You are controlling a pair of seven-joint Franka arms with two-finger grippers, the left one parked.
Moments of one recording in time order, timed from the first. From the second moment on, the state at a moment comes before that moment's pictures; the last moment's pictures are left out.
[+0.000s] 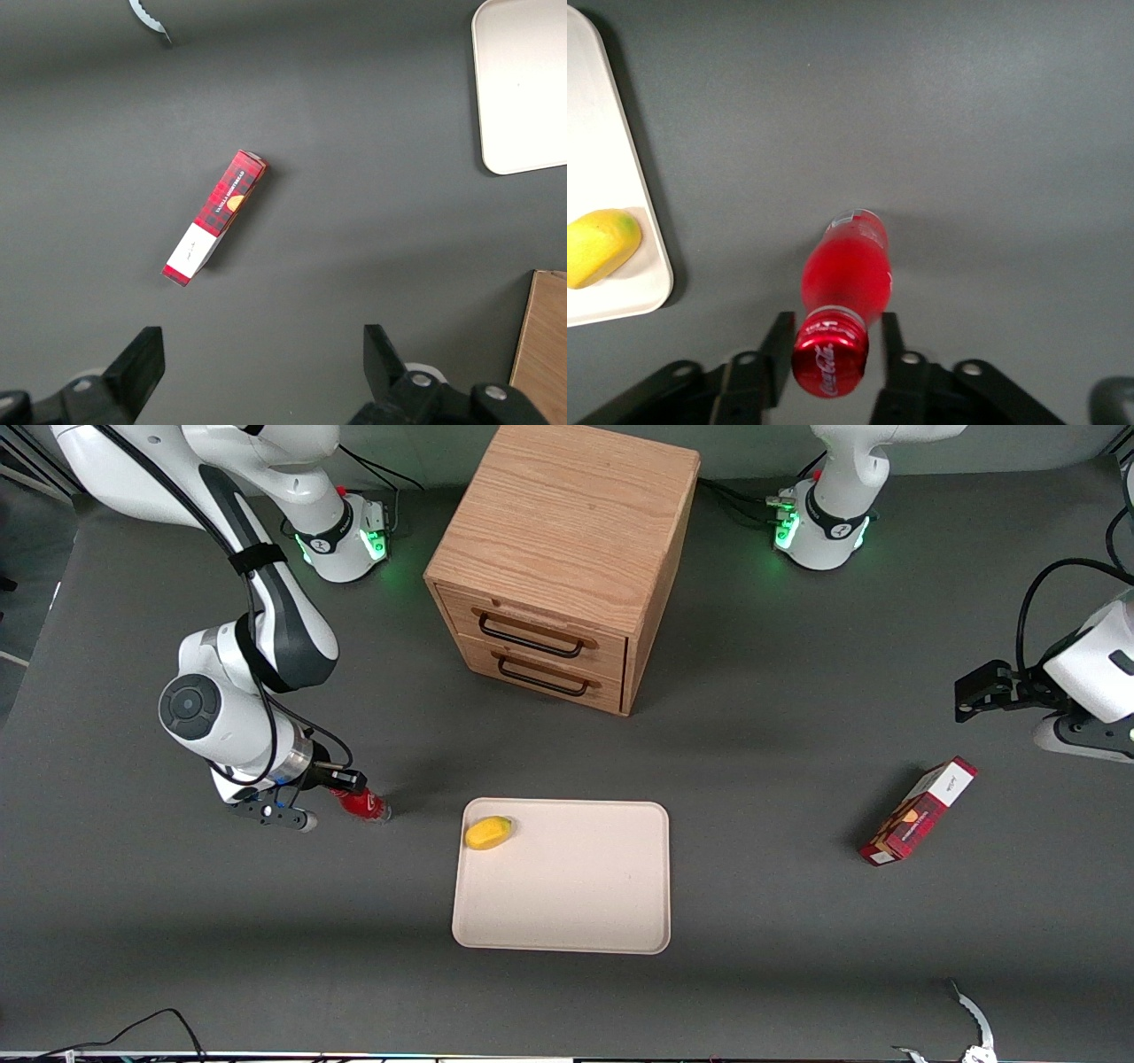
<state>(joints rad) 0.01 0.30 0.21 -1.98 -0.04 2.26 0.49</state>
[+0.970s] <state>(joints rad) 0.01 0.25 0.23 -1.77 -0.06 1.97 0.48</state>
